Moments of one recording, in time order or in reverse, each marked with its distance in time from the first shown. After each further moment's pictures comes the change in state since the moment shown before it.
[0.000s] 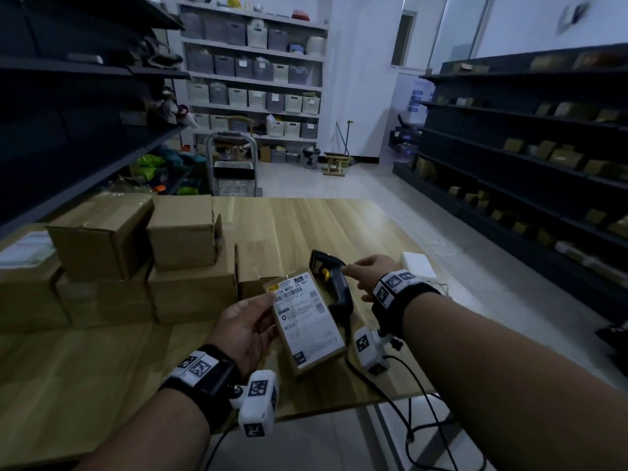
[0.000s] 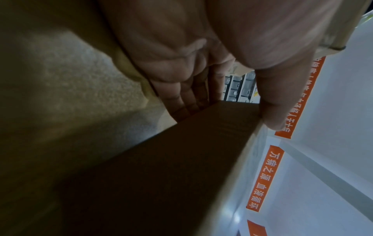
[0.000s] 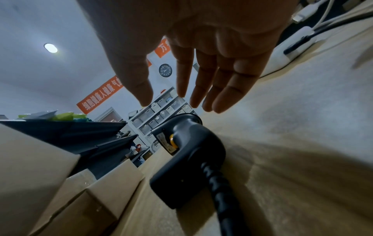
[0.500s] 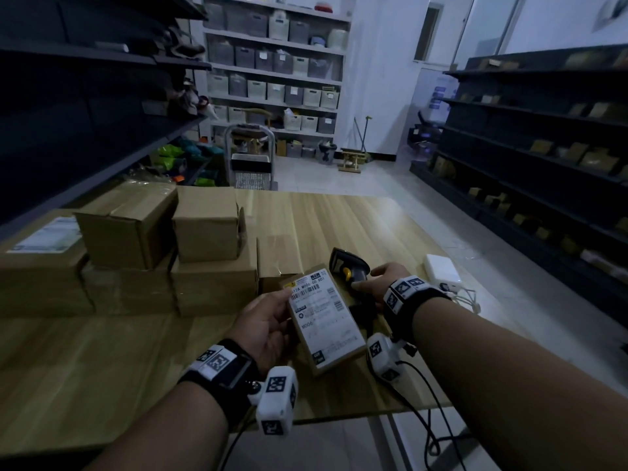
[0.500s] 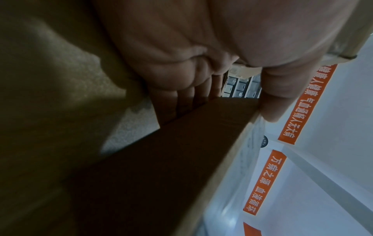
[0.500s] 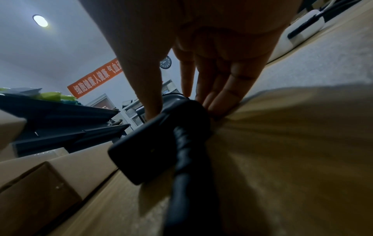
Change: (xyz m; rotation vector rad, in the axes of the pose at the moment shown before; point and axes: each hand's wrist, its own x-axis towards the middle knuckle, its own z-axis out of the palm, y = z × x) left_hand 0.004 0.002 -0.002 -0.075 0.073 -0.085; right_hand 0.017 0.002 0.028 -0.147 -0.022 0.103
